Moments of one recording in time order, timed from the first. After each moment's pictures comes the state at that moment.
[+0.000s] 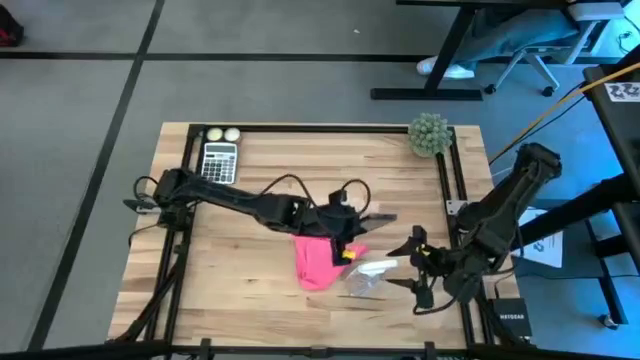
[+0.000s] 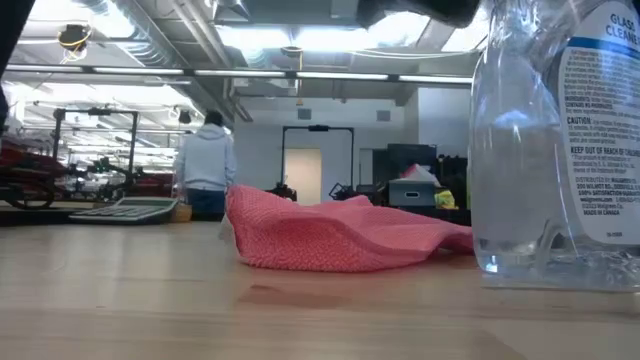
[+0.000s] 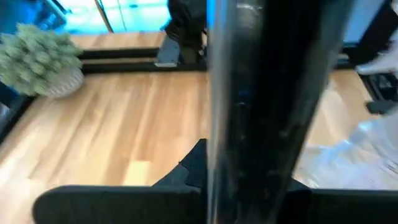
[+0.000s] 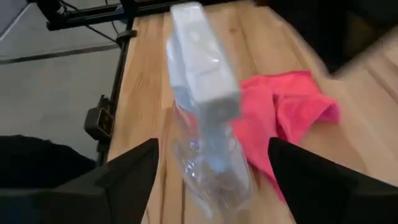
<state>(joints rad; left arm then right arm) -0.21 1.93 1.71 -0.36 -0.31 -0.09 0.89 1.17 0.97 -0.60 0.66 0.79</state>
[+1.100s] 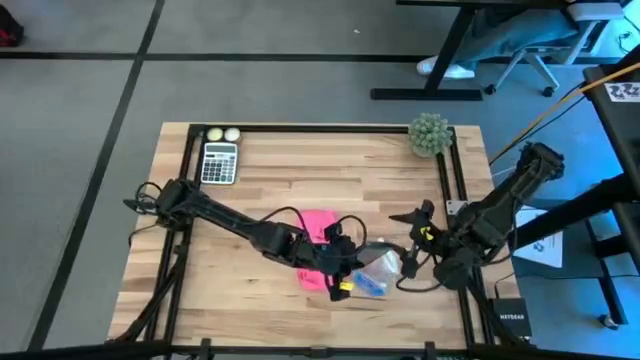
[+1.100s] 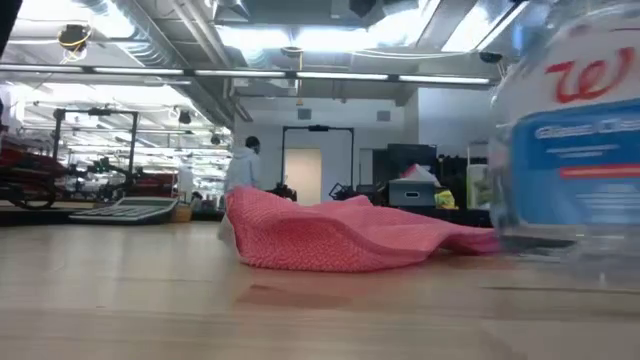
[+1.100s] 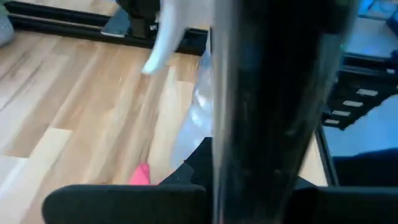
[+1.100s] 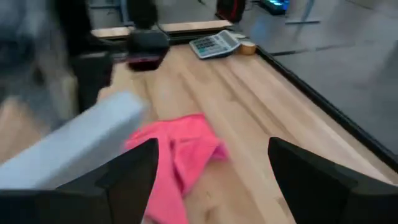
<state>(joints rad) -0.34 1.98 1.71 -0.31 -0.34 -0.33 0.79 1.16 0.98 -0.73 0.99 0.77</state>
